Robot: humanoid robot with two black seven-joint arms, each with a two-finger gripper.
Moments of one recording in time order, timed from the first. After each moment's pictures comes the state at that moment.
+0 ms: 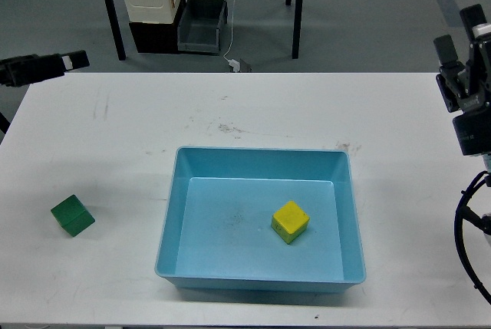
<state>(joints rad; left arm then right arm) -0.58 1.06 -0.89 -1.38 1.50 -0.49 -0.49 0.10 -0.09 1.52 1.54 -1.42 0.11 0.45</state>
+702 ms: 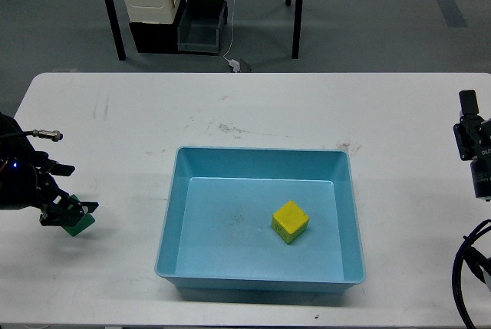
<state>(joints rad) -0.64 1.06 -0.44 -1.41 2.18 -0.34 -0.49 -0.06 -0.02 1.58 1.55 -1.28 0.10 0.46</state>
